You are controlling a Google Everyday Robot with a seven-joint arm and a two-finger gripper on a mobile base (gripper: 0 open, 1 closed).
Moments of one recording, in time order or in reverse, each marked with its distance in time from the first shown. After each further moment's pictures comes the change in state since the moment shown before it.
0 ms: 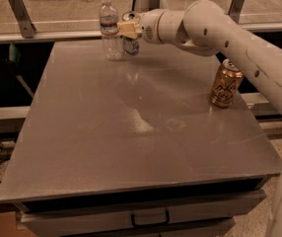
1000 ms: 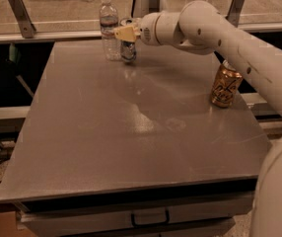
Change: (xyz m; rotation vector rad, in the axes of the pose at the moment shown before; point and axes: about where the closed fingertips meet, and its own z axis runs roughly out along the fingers) arm 0.017 -0.002 0.015 -0.004 0.059 0.051
